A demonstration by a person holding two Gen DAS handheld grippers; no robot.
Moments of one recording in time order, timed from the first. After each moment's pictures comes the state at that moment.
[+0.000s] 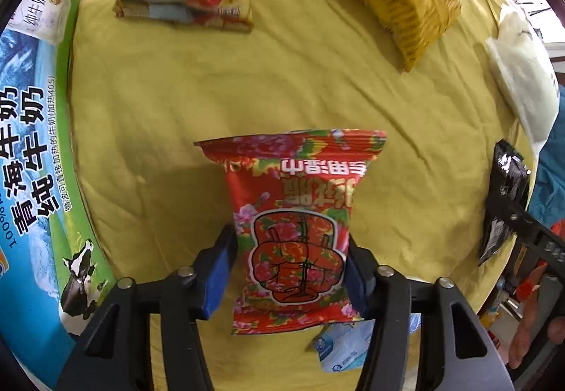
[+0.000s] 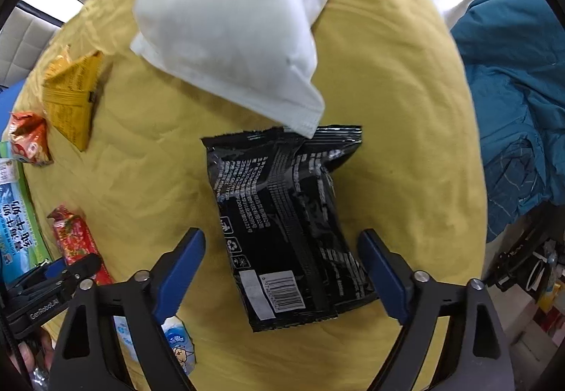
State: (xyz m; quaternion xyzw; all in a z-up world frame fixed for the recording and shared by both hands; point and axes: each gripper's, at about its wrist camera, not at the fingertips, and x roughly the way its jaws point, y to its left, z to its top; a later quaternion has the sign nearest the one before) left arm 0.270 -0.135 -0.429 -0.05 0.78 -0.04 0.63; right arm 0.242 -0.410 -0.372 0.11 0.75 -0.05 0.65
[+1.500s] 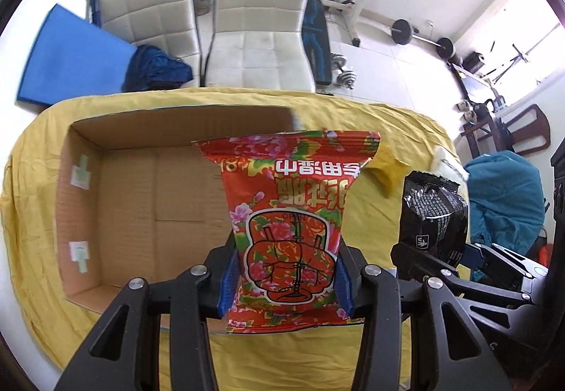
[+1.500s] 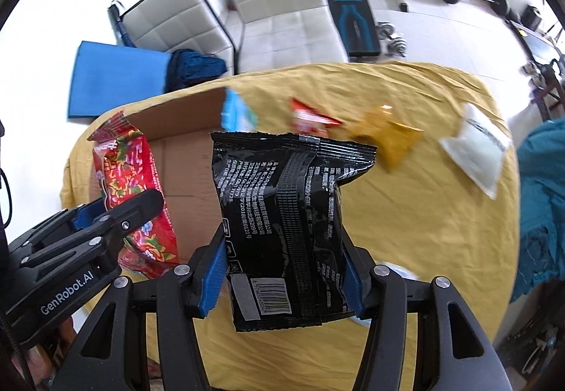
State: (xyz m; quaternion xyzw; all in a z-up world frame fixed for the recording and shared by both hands) left arm 0.226 0.038 -0.186 -0.09 0.60 -0.05 0.79; right arm 0.229 -0.134 -0.155 0.07 0.64 0.11 0.76
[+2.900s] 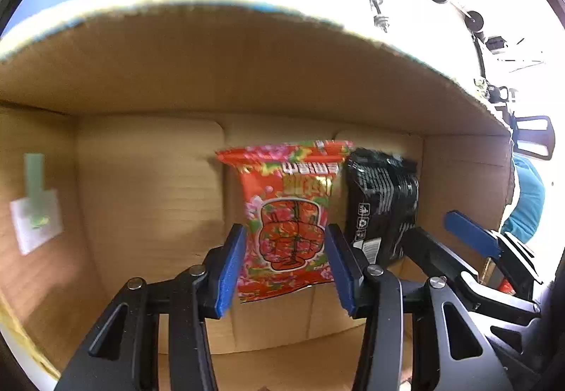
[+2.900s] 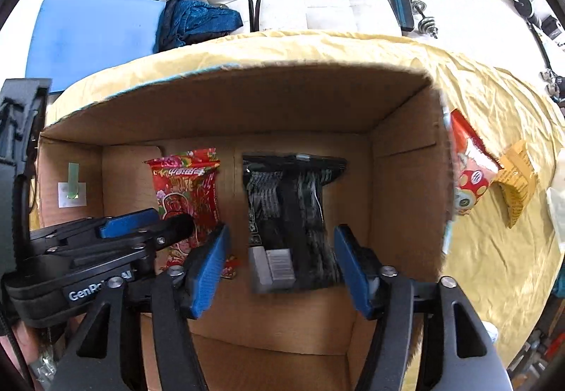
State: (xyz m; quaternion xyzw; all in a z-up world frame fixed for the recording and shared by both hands) left arm 0.321 0.184 -0.342 -0.16 0.73 -0.07 0.66; right arm 0.329 0.042 -0.299 0.02 0.70 0.10 0.70
